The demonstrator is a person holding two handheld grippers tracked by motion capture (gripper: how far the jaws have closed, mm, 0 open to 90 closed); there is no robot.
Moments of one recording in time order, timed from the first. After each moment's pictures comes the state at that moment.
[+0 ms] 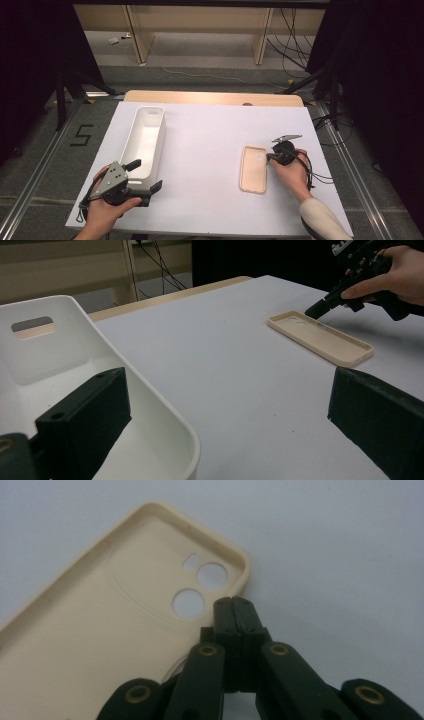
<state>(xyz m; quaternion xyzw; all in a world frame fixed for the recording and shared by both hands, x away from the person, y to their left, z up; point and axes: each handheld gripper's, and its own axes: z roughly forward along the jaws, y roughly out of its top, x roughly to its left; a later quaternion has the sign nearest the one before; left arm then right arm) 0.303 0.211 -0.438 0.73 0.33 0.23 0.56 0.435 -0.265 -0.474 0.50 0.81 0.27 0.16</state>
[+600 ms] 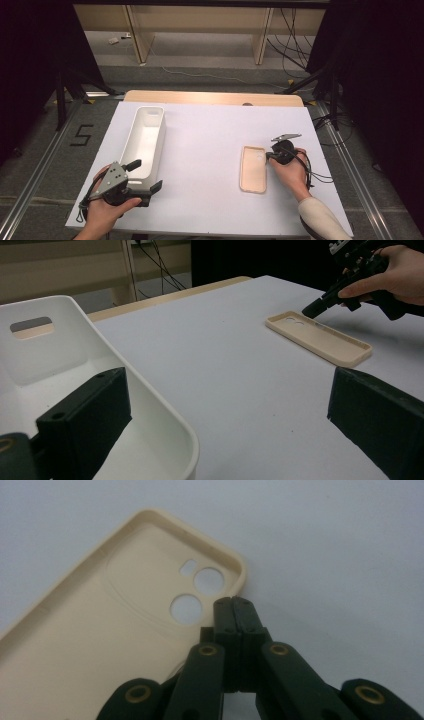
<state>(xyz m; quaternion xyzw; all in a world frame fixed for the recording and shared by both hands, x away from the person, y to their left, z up) 0.302 0.211 -0.439 0.73 0.33 0.23 0.56 0.436 -0.263 -0.472 0.50 0.80 0.27 0.16</state>
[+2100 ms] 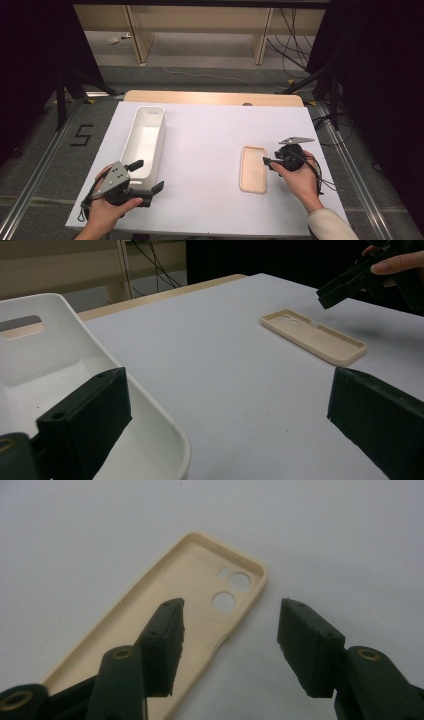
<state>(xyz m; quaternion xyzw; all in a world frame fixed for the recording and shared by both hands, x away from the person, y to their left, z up) 0.303 0.208 -0.439 0.73 0.33 0.22 0.55 0.405 -0.271 -0.444 0.48 0.80 0.33 0.16</state>
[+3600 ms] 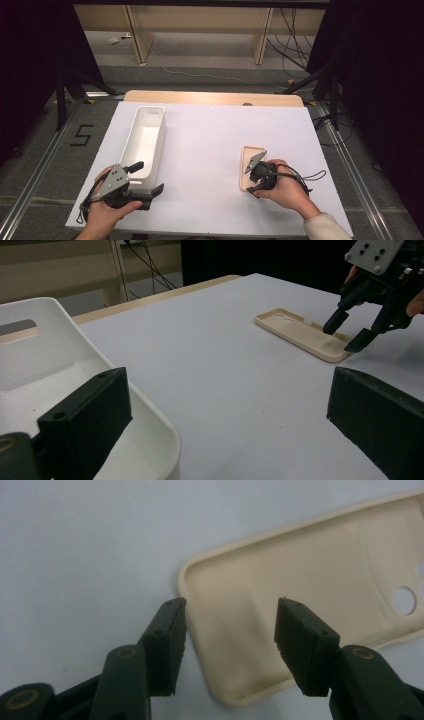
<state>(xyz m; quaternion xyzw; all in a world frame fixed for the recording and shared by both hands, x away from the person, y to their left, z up) 0.297 0.207 -0.439 0.73 0.32 0.22 0.56 0.373 -0.196 -0.449 0.23 0.96 0.16 0.10</state>
